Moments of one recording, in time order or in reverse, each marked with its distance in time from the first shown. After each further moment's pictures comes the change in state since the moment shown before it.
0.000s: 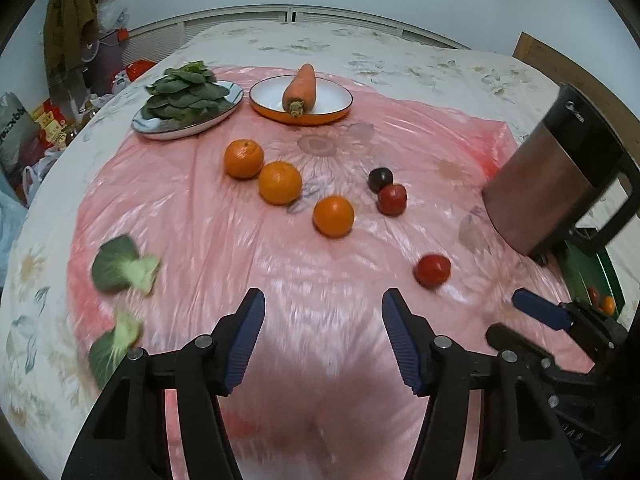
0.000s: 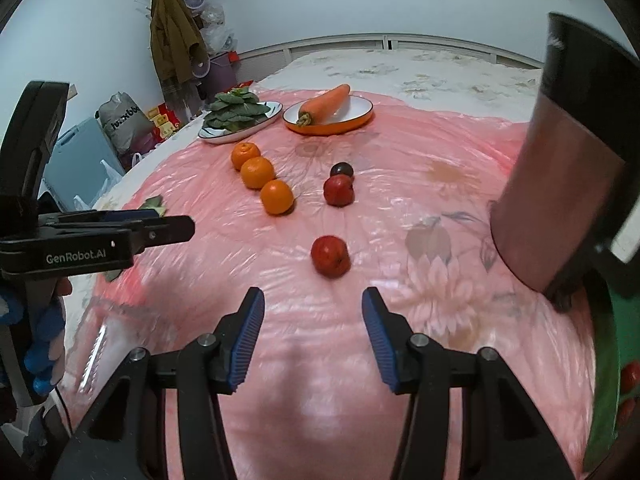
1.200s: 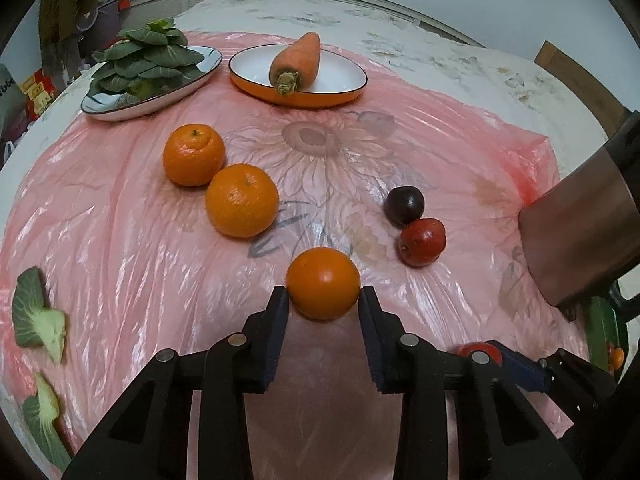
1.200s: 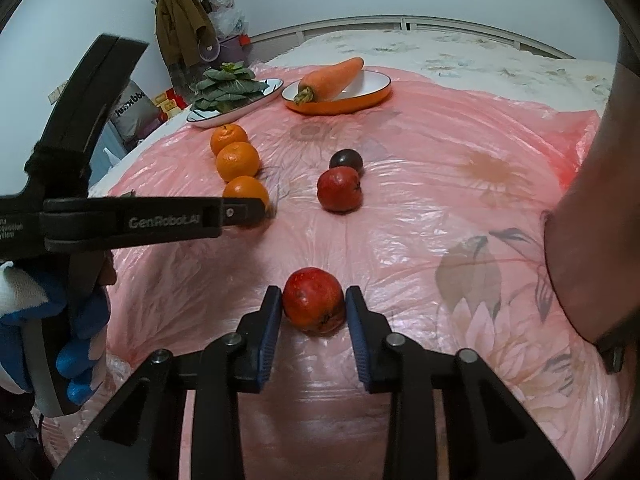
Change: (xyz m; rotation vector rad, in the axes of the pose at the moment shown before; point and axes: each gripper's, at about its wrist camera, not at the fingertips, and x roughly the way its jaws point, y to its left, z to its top) left arm 0.090 0.000 0.035 -0.094 0.054 -0.031; right arm 0.073 -0.017 0.020 -0.022 0.050 0.063
